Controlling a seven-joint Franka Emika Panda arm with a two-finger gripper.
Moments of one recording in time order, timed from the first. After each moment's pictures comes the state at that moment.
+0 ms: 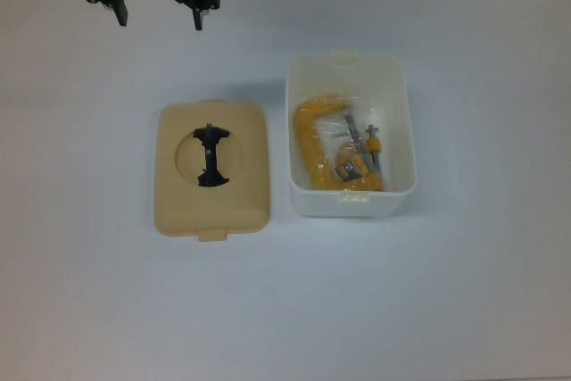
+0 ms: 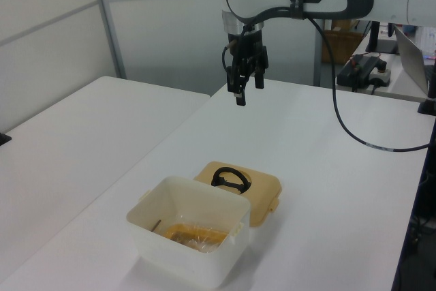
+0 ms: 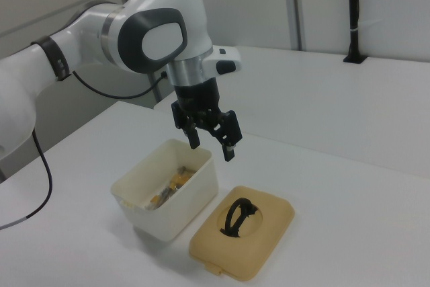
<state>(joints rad) -0.14 0.19 0.10 -1.39 -0.05 1.55 -0.06</state>
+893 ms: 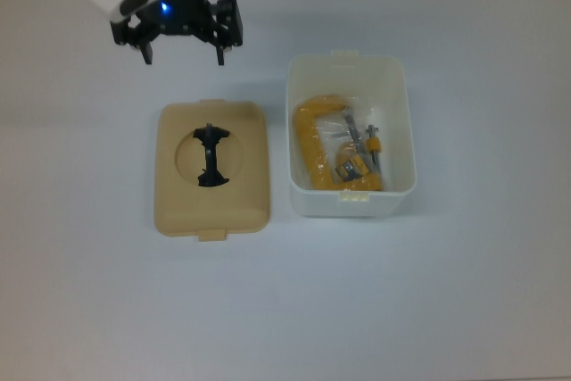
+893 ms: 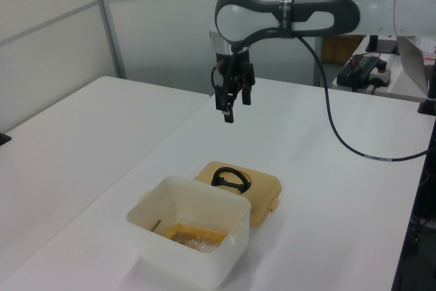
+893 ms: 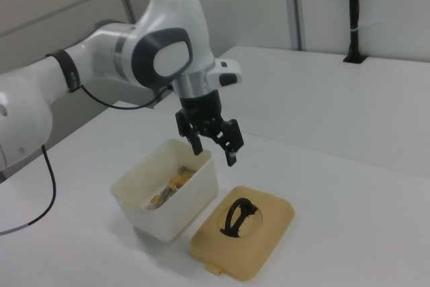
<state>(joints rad) -0.10 0.24 0.10 -1.44 -0.05 1.66 -0.06</state>
